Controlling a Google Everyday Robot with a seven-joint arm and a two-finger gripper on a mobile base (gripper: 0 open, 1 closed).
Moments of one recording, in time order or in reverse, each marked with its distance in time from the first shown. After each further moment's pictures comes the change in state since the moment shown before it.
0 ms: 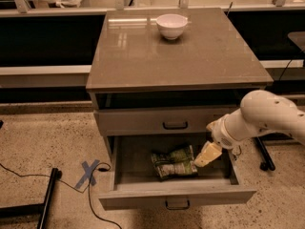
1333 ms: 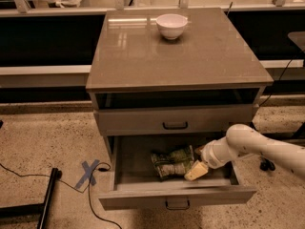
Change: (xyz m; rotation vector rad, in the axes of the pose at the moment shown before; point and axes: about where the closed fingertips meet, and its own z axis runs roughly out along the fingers) arm 0.062 -0.010 0.154 -0.102 -0.090 0.086
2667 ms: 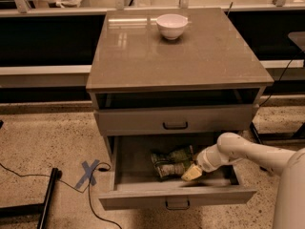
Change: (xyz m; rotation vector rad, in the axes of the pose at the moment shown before) arm 0.037 -0.031 0.068 0.016 0.029 0.090
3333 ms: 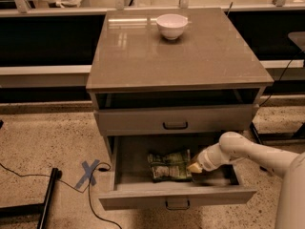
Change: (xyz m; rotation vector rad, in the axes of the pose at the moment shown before) arm -0.006 -0.003 0.003 -0.022 -0.036 -0.022
